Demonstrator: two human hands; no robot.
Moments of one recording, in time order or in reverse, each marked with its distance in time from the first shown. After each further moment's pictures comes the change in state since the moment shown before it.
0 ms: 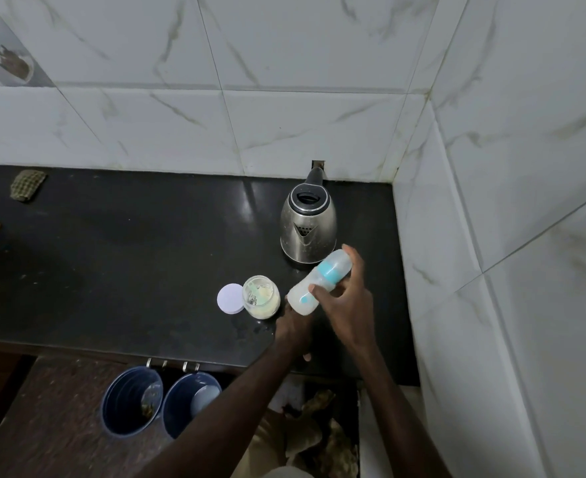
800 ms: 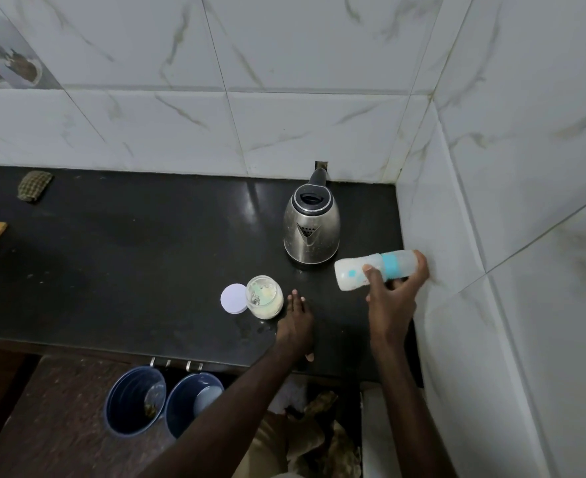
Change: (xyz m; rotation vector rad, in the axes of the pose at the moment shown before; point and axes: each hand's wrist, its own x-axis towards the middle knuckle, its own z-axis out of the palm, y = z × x) left_hand -0.003 0.003 -0.001 0.051 0.035 -0.007; right_hand 0.009 0.005 -0.028 0.287 0.444 0.175
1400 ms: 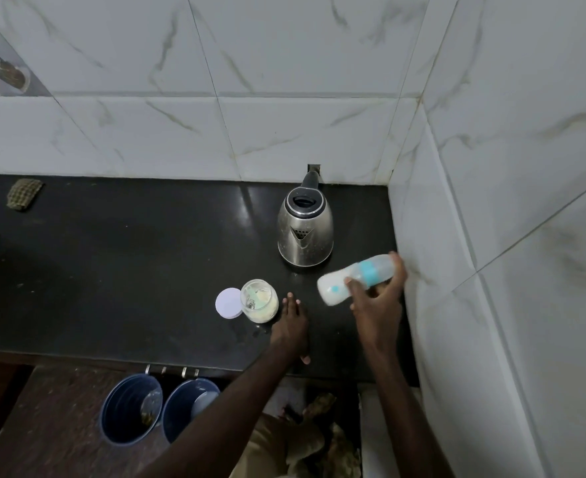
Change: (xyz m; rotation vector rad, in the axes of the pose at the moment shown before) left_hand -0.003 -0.003 -0.003 0.022 -0.002 0.031; right_hand -0.006 0.009 -0.002 -0.104 -0.095 -0.038
